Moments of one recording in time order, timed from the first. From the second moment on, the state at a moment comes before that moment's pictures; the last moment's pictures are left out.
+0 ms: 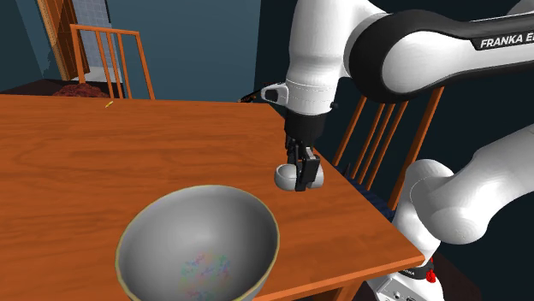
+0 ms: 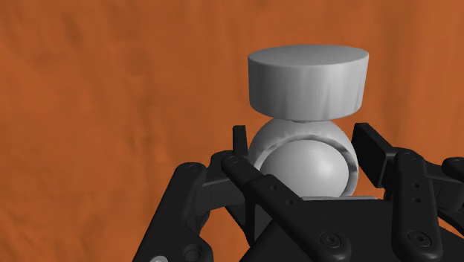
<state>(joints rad) 0.27 -0.65 0.35 -2.43 0.12 1.76 -0.28</state>
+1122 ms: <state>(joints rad) 0.26 -0.63 0.32 -2.19 0.10 1.54 -0.29</state>
